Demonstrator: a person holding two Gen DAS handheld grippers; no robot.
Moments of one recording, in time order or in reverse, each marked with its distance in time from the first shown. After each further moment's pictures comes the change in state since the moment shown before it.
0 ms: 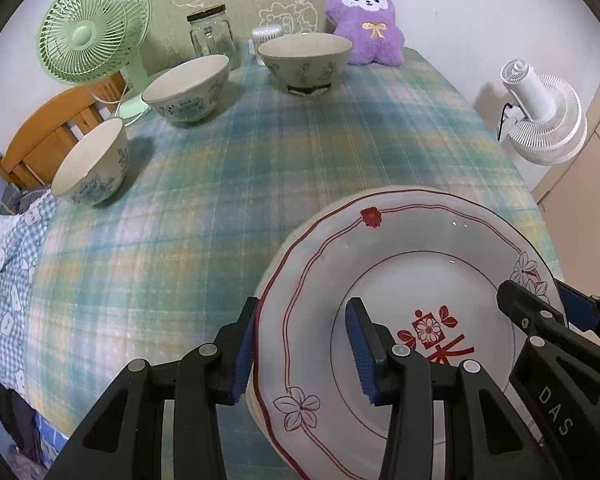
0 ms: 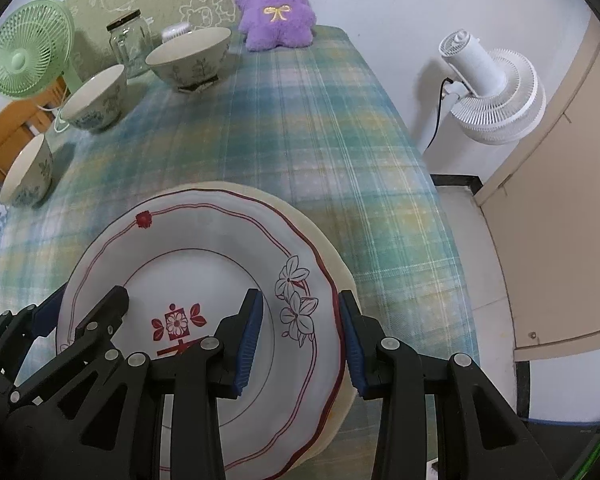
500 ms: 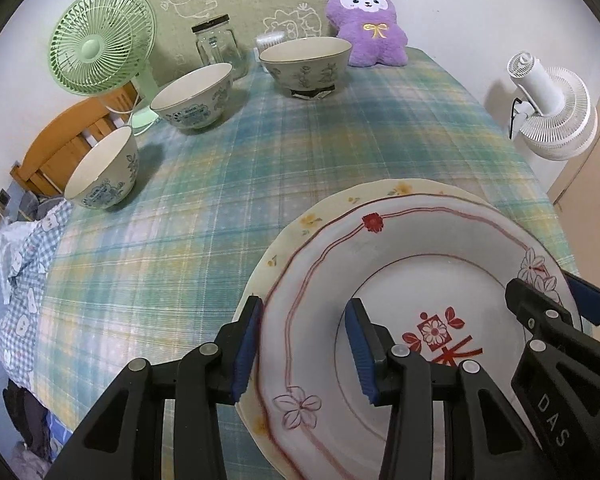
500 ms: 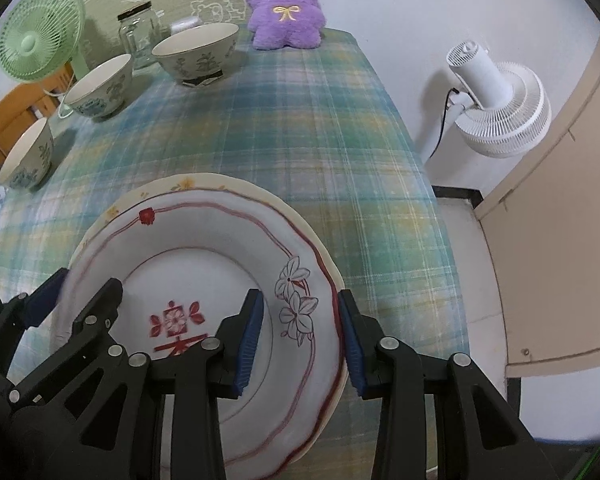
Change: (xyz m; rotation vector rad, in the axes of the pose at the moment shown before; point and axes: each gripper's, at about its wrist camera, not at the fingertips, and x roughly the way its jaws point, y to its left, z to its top) left arm 0.001 -0.017 -0.007 0.015 -0.042 0.088; right arm 0.004 -0.003 -0.003 -0.070 -0.024 -0.011
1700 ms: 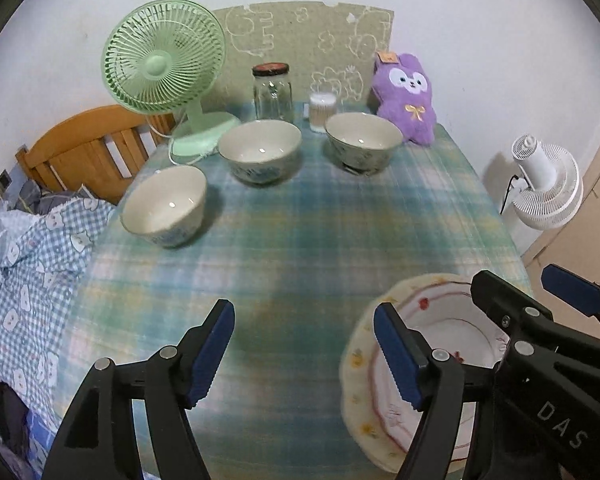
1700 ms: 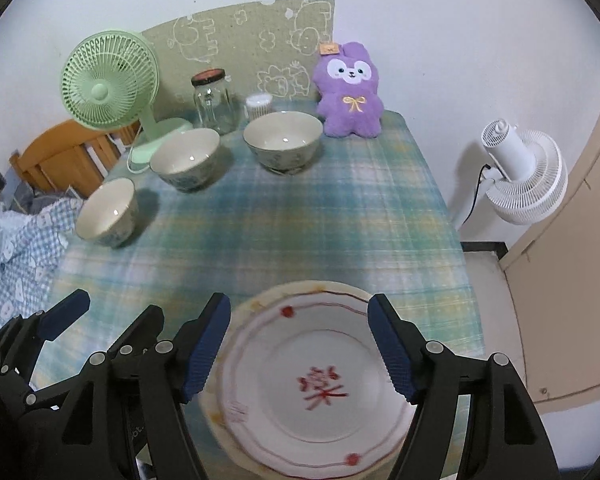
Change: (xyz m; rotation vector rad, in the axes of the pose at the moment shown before) left arm -0.060 0.106 0.030 -0.118 -0.113 -0.100; right arm -0.092 0.080 0.049 -0.019 -0.181 0.108
